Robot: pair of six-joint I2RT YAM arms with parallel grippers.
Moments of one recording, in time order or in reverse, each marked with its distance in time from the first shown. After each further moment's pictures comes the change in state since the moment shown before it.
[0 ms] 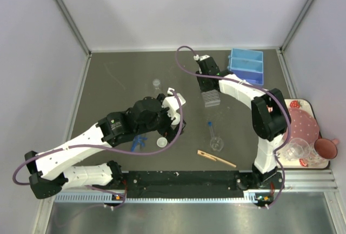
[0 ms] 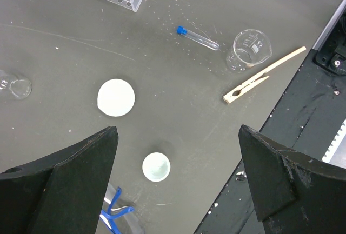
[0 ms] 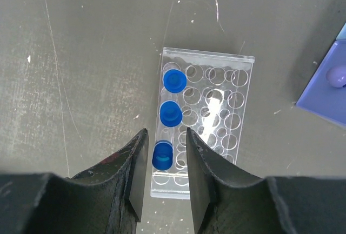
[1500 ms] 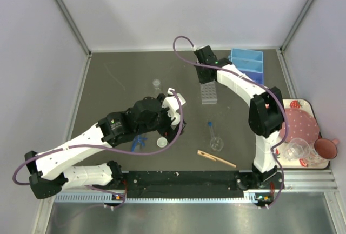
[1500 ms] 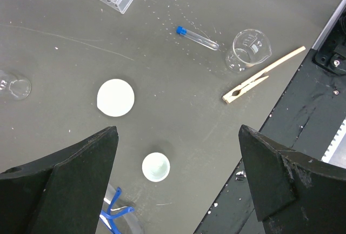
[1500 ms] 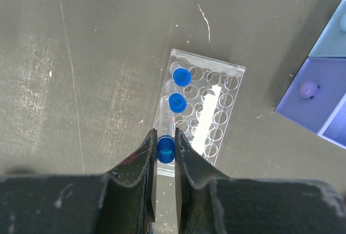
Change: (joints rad) left arm 0.000 0.000 0.000 0.000 0.003 0.000; right arm 0.010 0.060 0.250 -0.222 0.017 -0.002
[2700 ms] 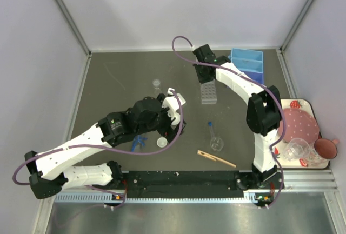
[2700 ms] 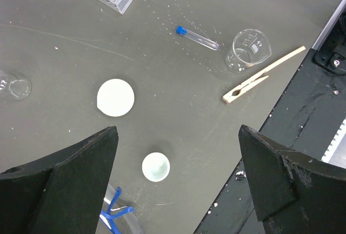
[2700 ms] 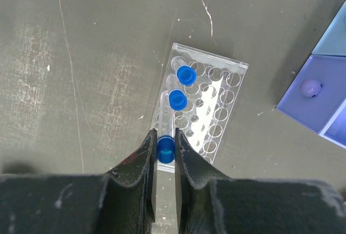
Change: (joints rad) left arm 0.000 0.000 0.000 0.000 0.000 0.000; right arm -0.001 0.049 0.079 -0.076 -0.013 -0.007
